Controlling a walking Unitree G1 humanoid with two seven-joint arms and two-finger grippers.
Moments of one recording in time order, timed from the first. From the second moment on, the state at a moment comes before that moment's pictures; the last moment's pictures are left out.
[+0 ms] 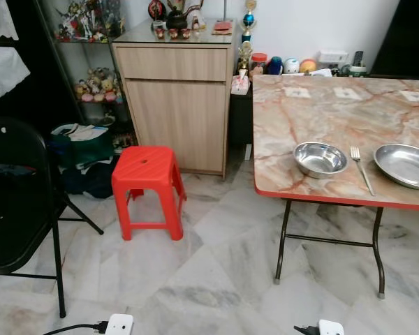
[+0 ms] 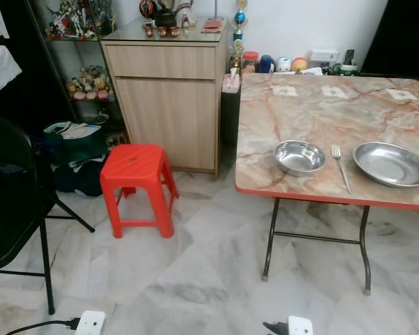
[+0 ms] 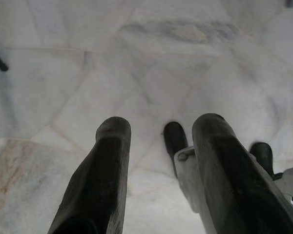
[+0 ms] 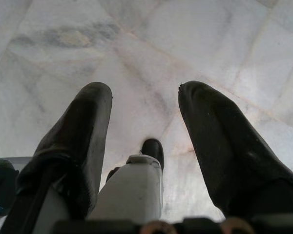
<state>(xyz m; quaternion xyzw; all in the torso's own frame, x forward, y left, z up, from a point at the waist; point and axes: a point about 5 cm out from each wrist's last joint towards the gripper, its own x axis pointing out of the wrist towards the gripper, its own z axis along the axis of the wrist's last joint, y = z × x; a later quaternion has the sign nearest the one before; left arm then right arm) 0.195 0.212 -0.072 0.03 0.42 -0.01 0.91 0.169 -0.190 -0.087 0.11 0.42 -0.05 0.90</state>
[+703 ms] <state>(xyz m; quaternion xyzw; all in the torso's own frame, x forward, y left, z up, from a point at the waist) 0.198 0.196 -0.073 0.02 0.41 -0.03 0.91 0.171 -0.205 -0.084 0.10 0.41 -0.07 0.90</state>
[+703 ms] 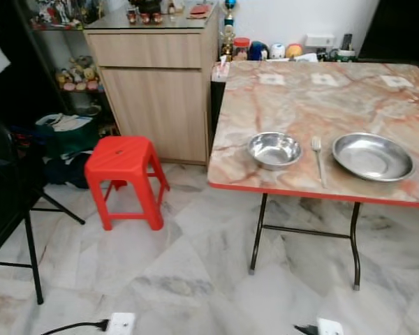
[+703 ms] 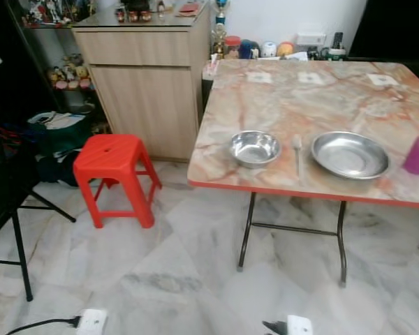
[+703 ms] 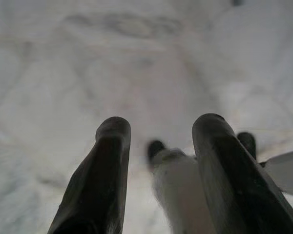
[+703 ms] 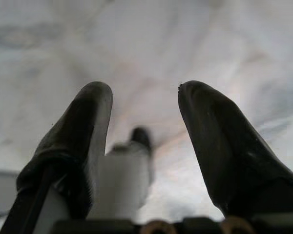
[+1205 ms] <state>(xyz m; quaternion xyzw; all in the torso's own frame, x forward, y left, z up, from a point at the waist) 0.198 0.199 -0.072 0.02 0.41 -0.01 0.91 0.208 -0.197 -0.063 0.09 0.33 -0.04 0.94</state>
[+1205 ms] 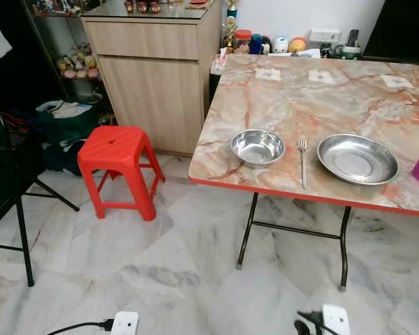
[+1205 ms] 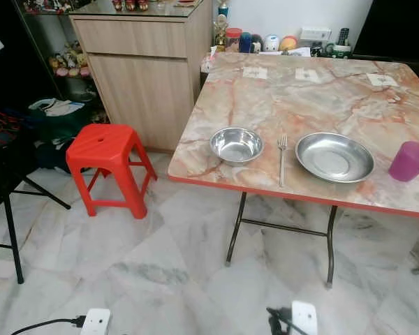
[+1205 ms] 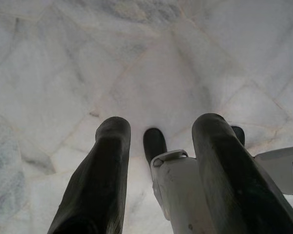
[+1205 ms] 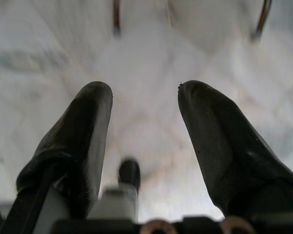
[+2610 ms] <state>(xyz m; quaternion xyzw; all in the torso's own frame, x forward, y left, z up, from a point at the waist) 0.195 0.200 -0.072 0.02 0.40 -0.01 0.92 0.273 -0.209 0.051 0.02 -0.01 -0.10 0.99</state>
